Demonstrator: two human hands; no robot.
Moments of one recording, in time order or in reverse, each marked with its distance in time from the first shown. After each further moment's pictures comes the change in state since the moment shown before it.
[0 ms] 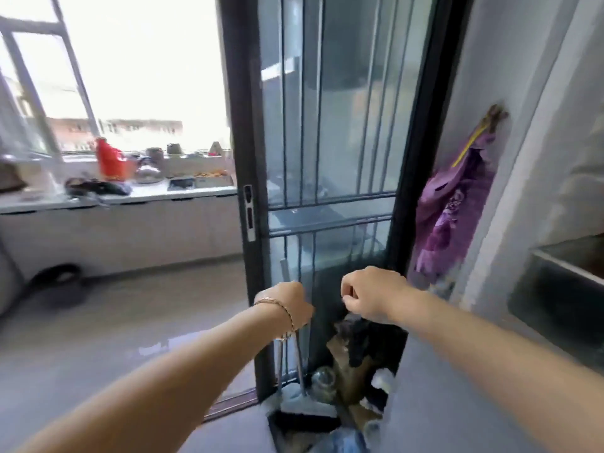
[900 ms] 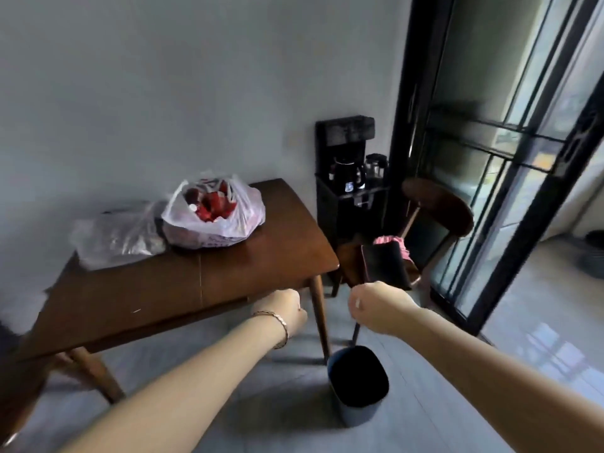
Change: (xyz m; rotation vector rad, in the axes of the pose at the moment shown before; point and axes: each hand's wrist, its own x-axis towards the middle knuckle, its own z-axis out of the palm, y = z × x) left_hand -0.843 -0.585 0.051 -0.298 0.220 -1.629; right_hand -0.306 -0.939 0.165 -0.076 -0.341 -1.475
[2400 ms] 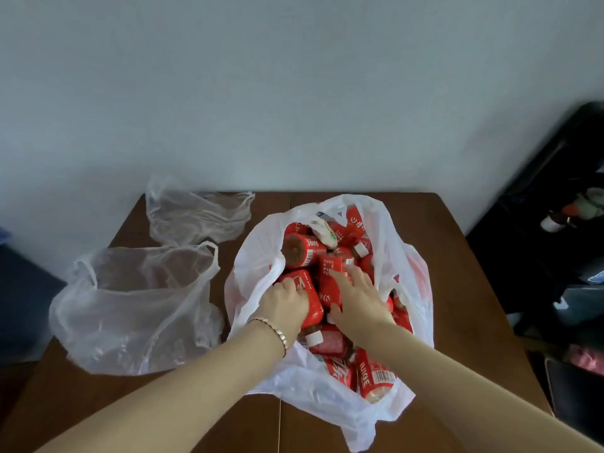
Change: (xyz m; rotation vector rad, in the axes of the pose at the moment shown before) left_hand 0.542 -0.374 -0.133 0.522 -0.049 -0.012; right_hand 0.699 -0.257 0.006 0.144 -0.056 -0.227
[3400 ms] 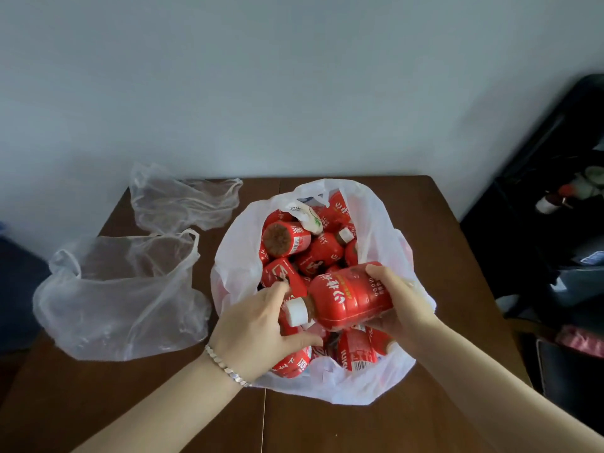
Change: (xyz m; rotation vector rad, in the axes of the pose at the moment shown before) left_hand -0.055 0.012 -0.013 -0.679 0.464 -0.049; right_hand -0.043 0.043 -0.051 1.535 -0.111 0.608
